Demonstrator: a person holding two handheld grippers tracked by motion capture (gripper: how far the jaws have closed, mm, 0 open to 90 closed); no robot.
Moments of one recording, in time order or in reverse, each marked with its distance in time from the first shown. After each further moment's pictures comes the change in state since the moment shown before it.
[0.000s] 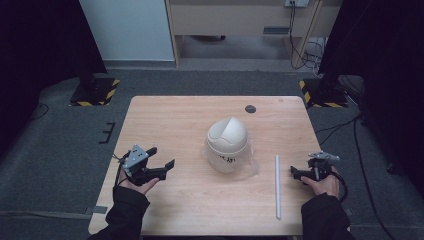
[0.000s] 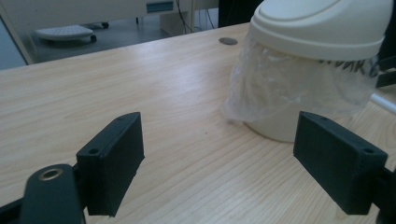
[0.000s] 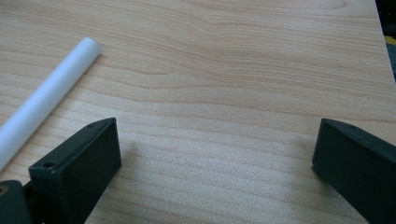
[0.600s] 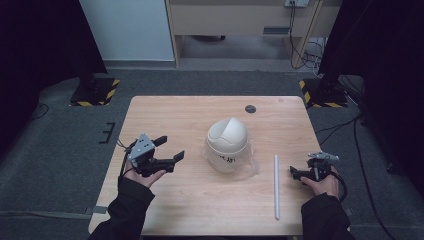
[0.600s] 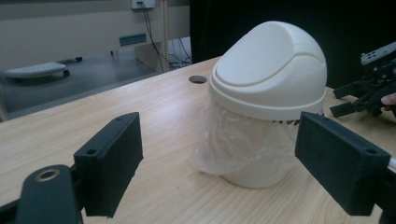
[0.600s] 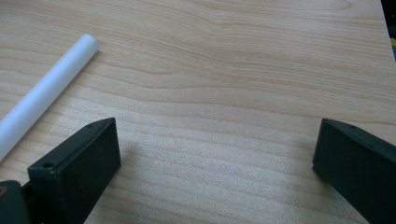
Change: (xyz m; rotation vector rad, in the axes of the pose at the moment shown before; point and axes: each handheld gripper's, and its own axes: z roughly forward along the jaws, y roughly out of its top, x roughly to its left) left arm -0.014 0.041 0.012 -0.090 -0.111 0.065; right arm 0.001 0.000 0.000 0.001 0.009 -0.011
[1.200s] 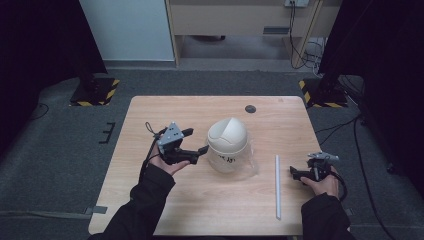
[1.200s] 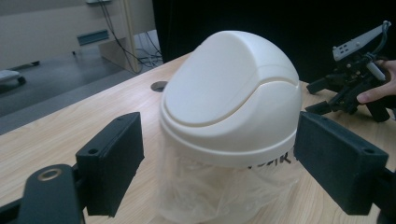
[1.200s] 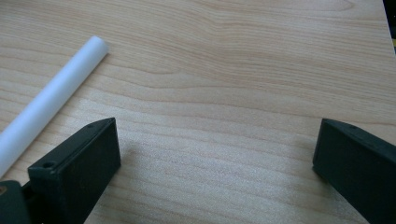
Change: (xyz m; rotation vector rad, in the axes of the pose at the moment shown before) left arm -0.023 0.027 0.065 0.059 -0.130 0.067; right arm 0.000 0.000 0.000 0.000 0.003 -0.004
